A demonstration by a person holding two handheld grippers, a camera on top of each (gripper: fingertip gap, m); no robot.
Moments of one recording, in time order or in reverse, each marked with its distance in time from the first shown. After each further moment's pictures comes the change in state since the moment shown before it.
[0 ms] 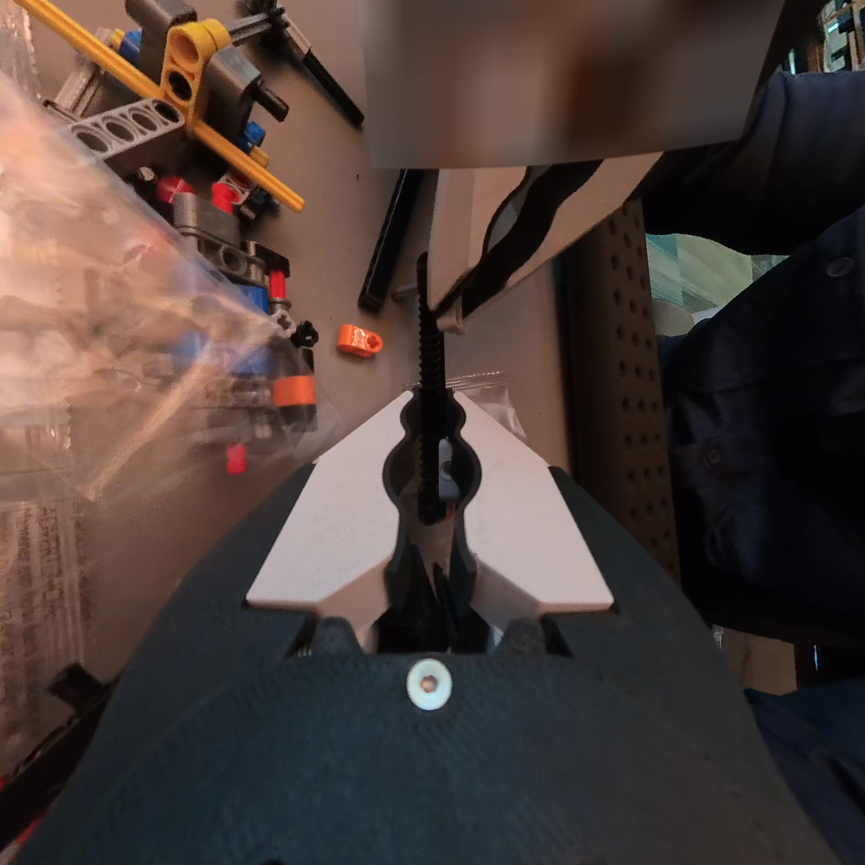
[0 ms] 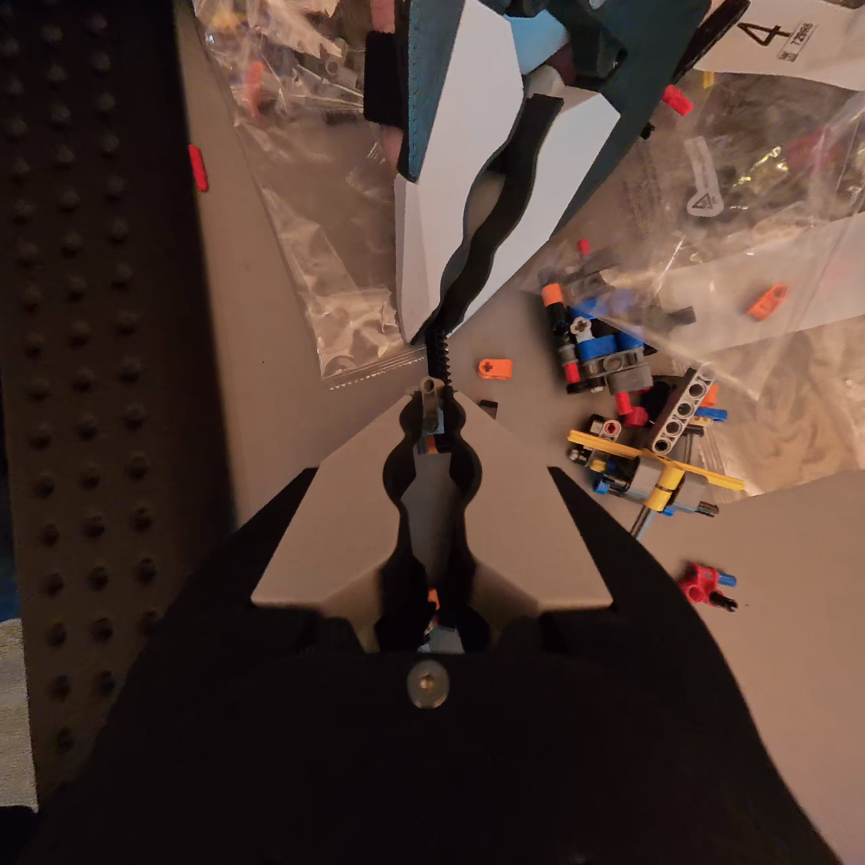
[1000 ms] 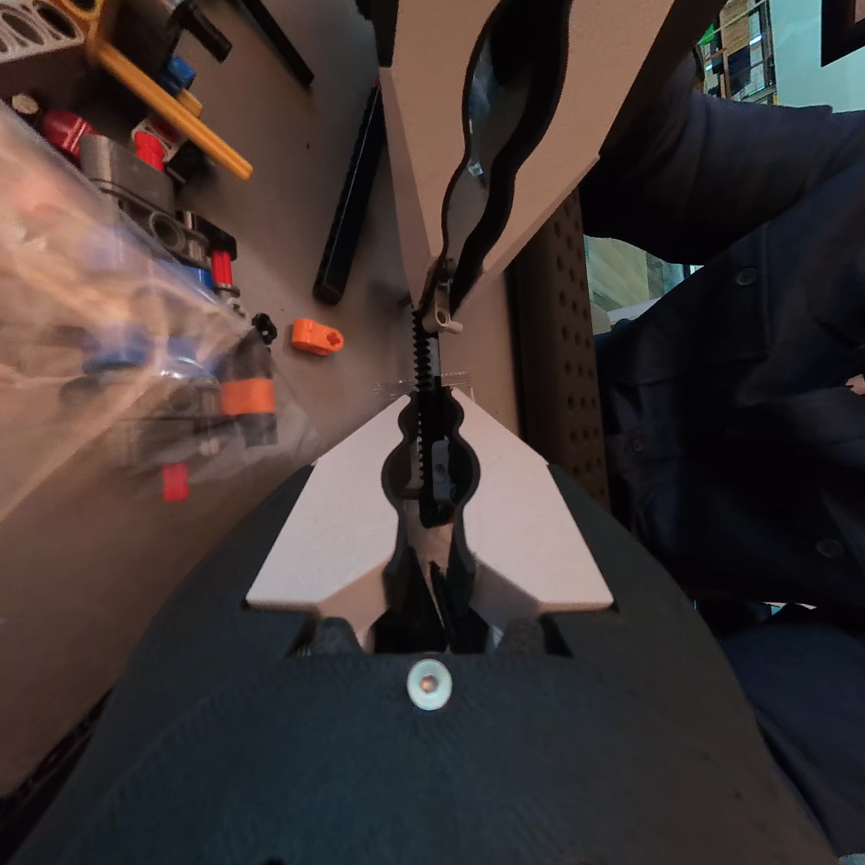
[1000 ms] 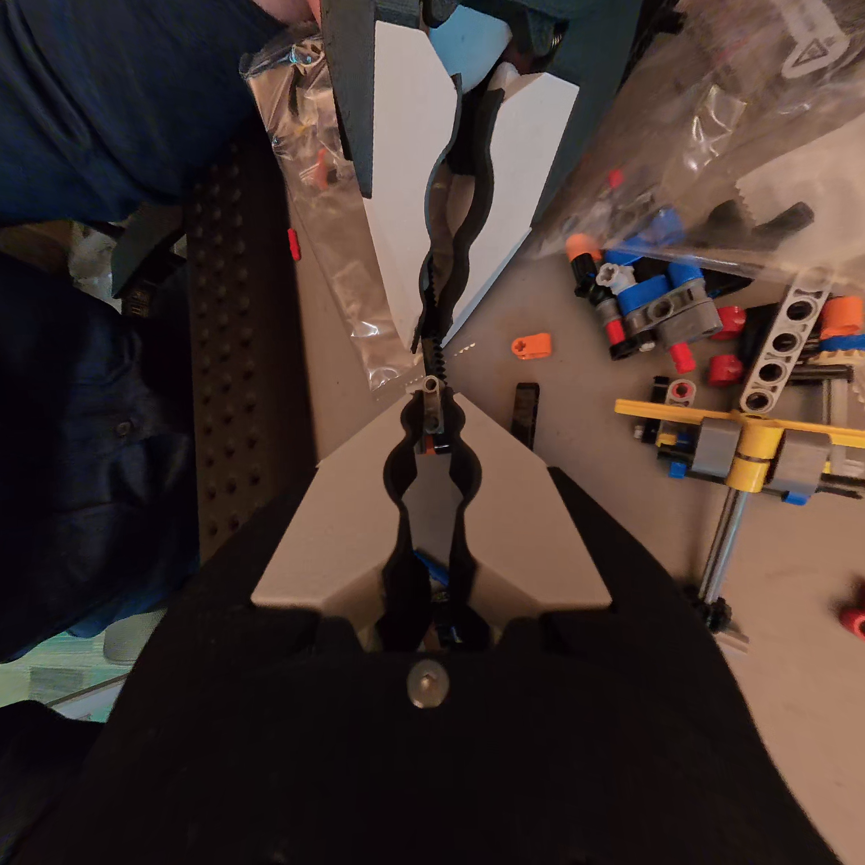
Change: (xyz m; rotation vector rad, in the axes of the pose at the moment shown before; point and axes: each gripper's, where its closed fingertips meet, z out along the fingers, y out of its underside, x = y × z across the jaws) left arm 0.017 0.004 0.008 -0.028 0.169 -0.089; right arm -0.013 0.001 -0.002 0.067 -0.318 0.321
